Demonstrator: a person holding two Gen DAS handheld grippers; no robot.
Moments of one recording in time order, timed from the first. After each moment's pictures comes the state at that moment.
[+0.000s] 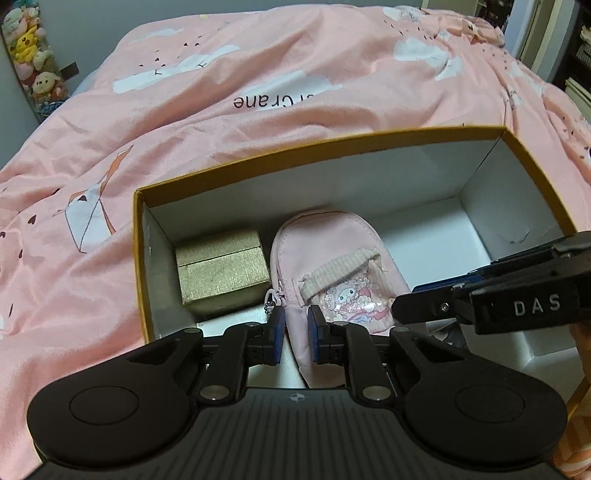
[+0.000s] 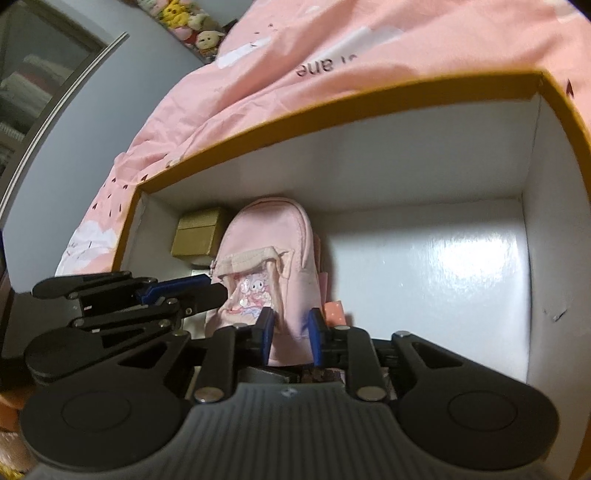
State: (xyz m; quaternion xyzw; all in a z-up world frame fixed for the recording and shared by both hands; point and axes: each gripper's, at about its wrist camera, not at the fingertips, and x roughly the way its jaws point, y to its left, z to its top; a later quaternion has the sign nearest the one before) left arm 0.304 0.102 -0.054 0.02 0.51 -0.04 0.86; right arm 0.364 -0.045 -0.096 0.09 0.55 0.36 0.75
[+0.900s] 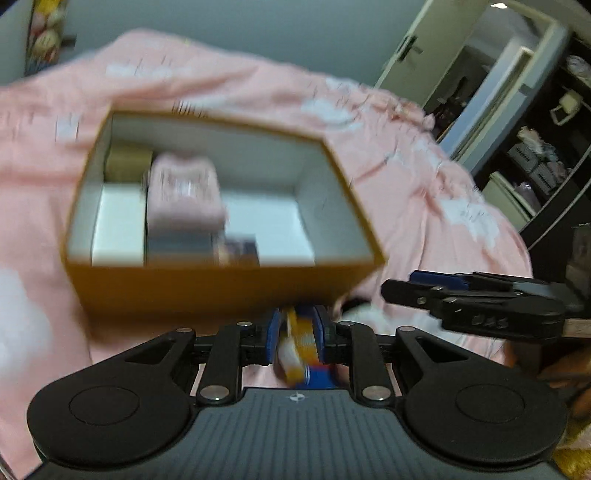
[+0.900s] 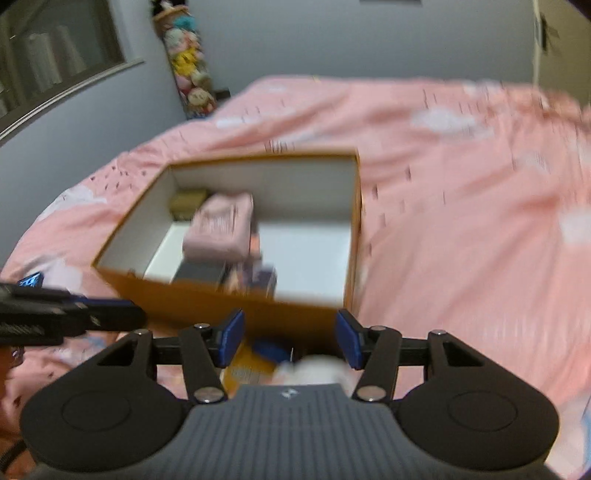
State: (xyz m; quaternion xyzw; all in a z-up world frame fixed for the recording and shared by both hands) left arm 0.128 0.033 -0.024 -0.16 0.43 -0.12 0.88; right arm 0.180 -0.192 -0.022 -0.02 0.40 0.28 0.87
